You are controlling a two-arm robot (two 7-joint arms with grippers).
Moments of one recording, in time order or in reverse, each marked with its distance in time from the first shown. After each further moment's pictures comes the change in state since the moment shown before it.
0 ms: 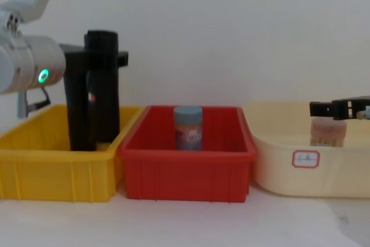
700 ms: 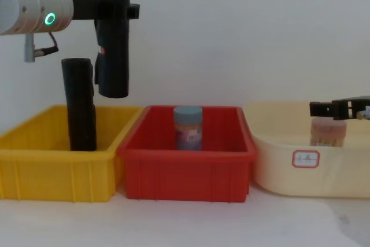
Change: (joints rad) left arm -0.101 0.004 0.012 -0.031 0.027 0.050 -0.055; right arm 0.000 0.000 0.000 0.000 0.000 0.000 0.000
